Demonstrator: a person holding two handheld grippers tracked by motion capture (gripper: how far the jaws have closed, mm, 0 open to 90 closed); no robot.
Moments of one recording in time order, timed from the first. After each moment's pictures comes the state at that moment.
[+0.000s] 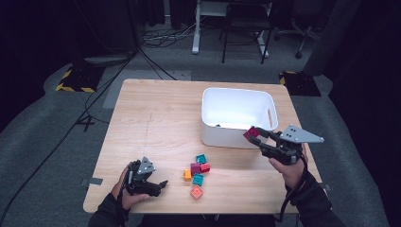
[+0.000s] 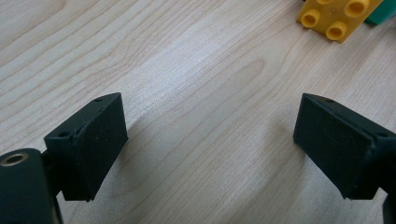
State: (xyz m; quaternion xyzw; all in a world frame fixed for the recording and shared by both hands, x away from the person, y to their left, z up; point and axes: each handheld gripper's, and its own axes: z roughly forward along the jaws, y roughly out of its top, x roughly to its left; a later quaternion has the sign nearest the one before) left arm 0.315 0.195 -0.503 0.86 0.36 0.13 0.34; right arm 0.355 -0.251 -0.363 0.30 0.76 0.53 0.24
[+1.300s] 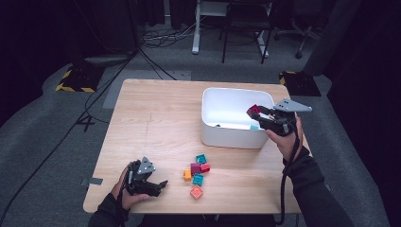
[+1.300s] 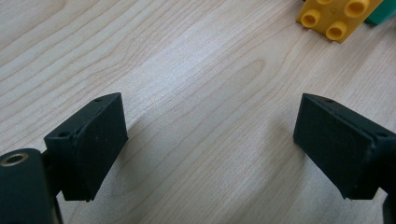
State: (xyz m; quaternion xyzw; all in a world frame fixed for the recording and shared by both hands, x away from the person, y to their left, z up) left arm 0.315 0.195 -0.503 0.86 0.36 0.13 0.34; right arm 0.441 -0.254 -0.362 0.35 0.76 0.48 0.26
